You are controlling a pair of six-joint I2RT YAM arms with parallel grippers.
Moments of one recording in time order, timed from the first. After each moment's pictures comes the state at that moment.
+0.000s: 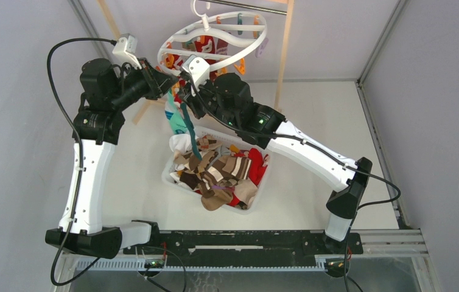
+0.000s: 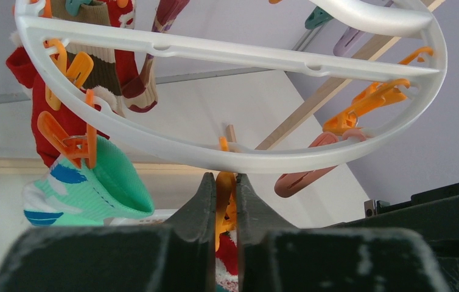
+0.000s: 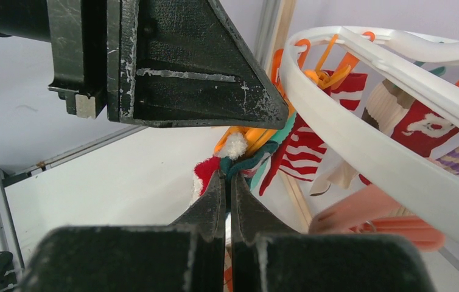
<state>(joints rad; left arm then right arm) -0.13 1.24 1.65 -0.54 0.47 -0.36 1.00 1.77 1.97 -0.29 0.06 -0.11</state>
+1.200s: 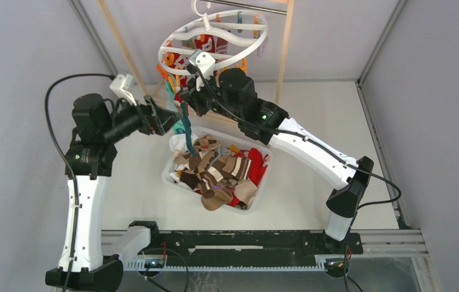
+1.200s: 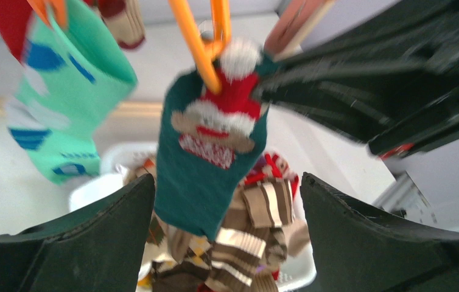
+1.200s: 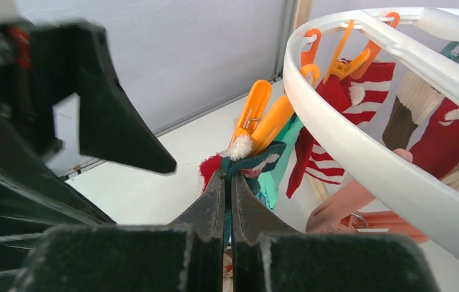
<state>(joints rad) -0.03 0.99 1.38 -0.65 0.63 -0.25 0.96 1.77 1.97 -0.29 -0.03 -0.01</state>
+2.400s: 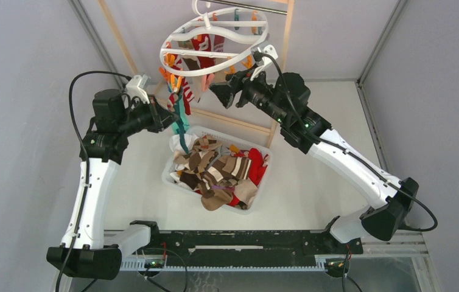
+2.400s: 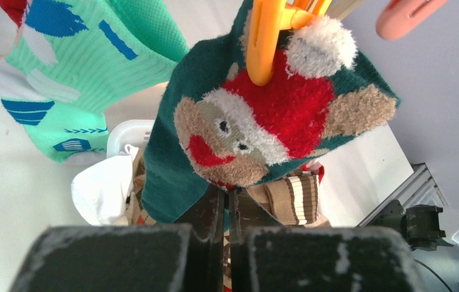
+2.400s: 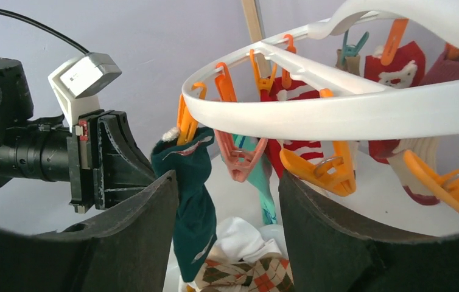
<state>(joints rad) -0.07 1.08 1.30 -0.63 0.58 -0.23 0.77 1.44 1.54 0.01 -0.10 0.27</state>
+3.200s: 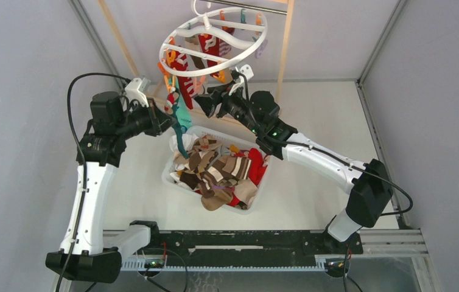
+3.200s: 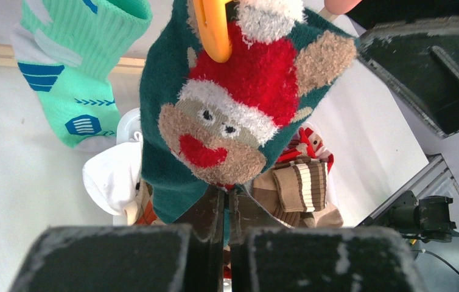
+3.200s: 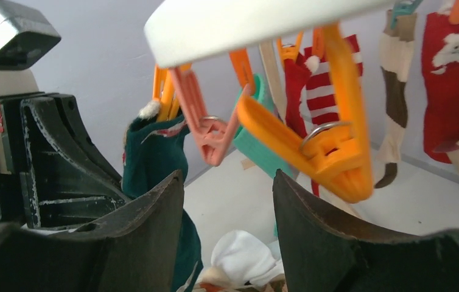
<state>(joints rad) -0.07 1.05 1.32 -0.70 0.56 -0.17 0.84 1.58 1.40 0.33 -0.03 0.29</state>
